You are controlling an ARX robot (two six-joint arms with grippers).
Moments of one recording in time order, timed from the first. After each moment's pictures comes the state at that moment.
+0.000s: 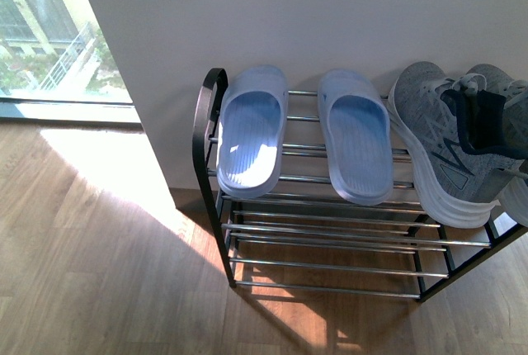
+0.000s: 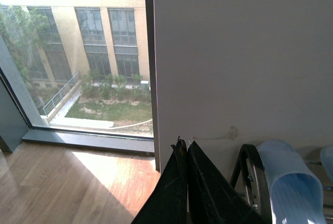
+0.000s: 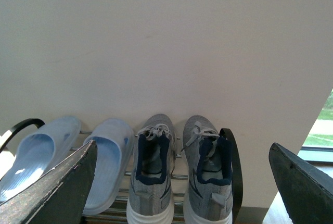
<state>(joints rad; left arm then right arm) -0.21 1.23 0.22 1.00 -0.21 -0.01 0.00 0.00 0.02 0.00 0.00 -0.01</state>
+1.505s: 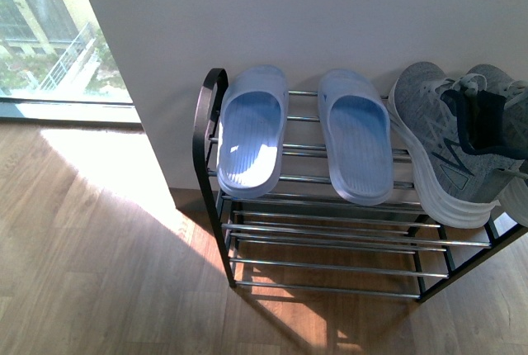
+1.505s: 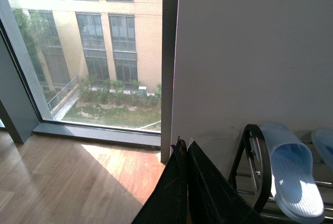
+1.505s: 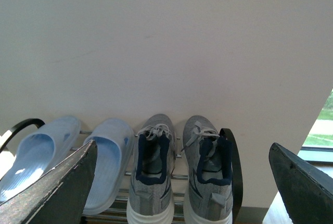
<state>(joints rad) 0.00 0.28 0.01 0.28 0.00 -0.01 0.00 0.00 0.02 0.00 0.00 -0.01</state>
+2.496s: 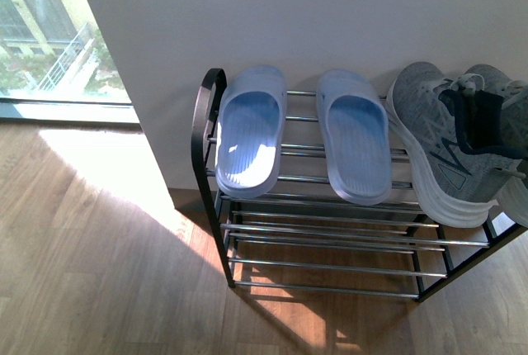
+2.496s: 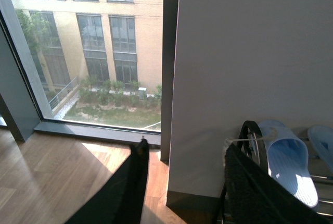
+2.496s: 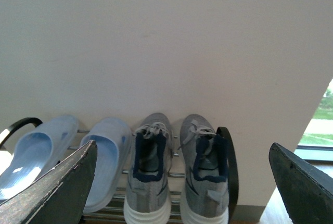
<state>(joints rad) 0.00 0.02 0.01 0.00 0.00 -0.01 0.00 0.00 0.02 0.00 0.00 -0.01</state>
